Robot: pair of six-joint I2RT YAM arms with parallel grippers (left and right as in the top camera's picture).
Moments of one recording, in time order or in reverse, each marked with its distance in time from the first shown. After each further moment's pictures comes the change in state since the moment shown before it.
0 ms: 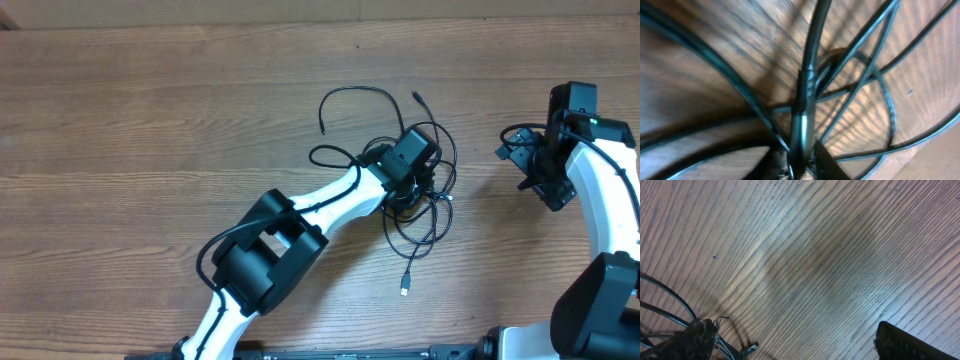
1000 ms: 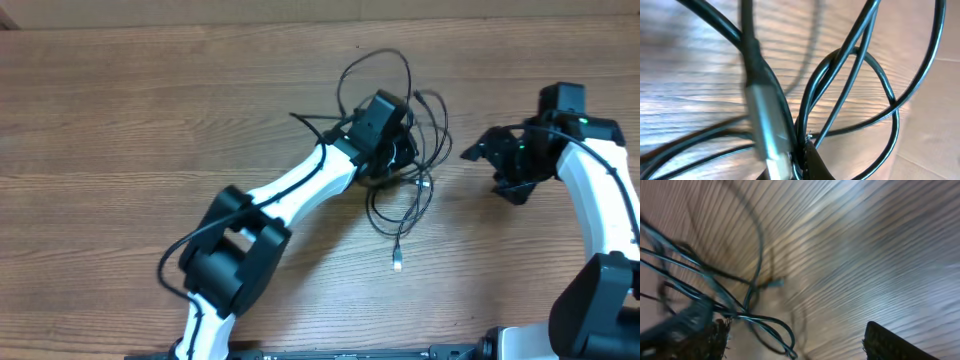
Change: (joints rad) left arm 0.131 -0.118 0.000 0.023 0.093 0.515; right arm 0.050 0.000 -0.008 -0.023 -0.424 -0.111
